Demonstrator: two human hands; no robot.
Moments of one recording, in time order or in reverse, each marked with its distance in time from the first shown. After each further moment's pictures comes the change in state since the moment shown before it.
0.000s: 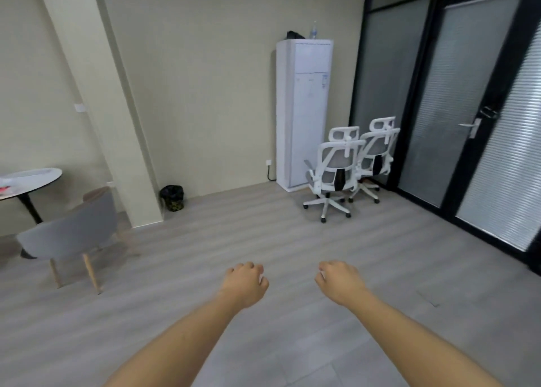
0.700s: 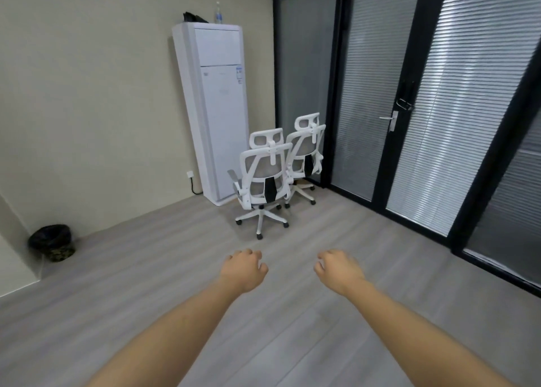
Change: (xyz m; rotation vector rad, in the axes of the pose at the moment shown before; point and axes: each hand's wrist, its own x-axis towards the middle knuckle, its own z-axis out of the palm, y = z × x) left_hand 0.481 0.267 -0.033 0.039 -0.026 0.238; right_hand 0.312 0.359 -0.021 0.075 0.016 0.315
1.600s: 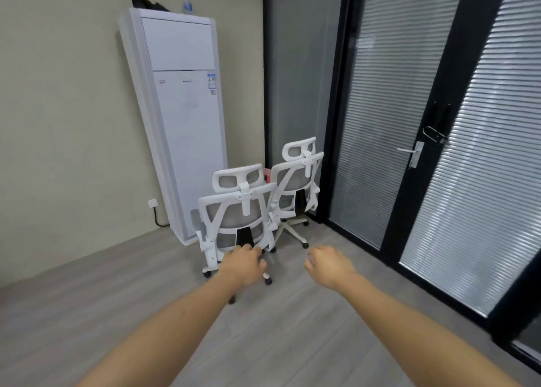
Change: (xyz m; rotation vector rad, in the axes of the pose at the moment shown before) left_hand 0.670 0.079 -0.097 -0.014 0.057 0.023; right_hand 0.652 0.191 -0.037 -0.019 -0.008 -0.088
